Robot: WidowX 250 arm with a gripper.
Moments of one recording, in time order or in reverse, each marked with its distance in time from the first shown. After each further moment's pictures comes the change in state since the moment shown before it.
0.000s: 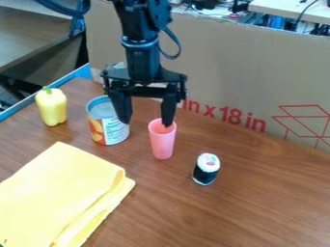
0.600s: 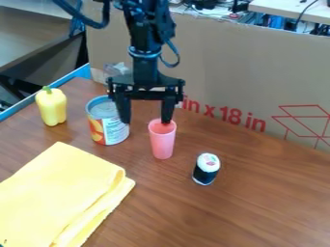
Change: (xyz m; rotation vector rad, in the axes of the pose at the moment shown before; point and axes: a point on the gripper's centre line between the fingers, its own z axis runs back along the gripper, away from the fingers) arm 0.029 0.008 -0.031 0.087 0.008 0.137
